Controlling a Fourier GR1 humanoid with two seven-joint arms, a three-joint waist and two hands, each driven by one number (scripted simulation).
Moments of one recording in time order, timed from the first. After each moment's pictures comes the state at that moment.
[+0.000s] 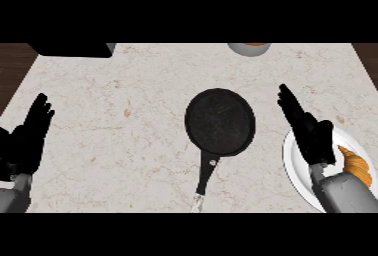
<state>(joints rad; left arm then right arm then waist) -0.12 0.59 -0.18 -1.37 0.41 0.37 -0.01 -0.24 -0.41 0.32 -1.44 -0.23 -0.25 0.07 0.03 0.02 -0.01</state>
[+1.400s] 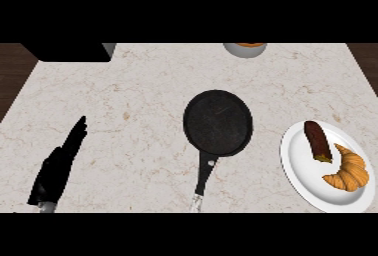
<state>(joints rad) 0.01 0.56 -0.37 -1.54 0.20 0.37 0.06 -0.12 -0.91 -0.03 -1.19 -0.29 0.08 0.21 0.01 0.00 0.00</state>
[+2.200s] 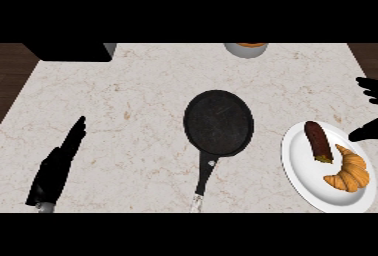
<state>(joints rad) 0.03 0.52 -0.31 -1.56 0.14 0.31 0.08 -0.47 -0.83 0.11 -1.08 -0.18 0.36 0.55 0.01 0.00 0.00</state>
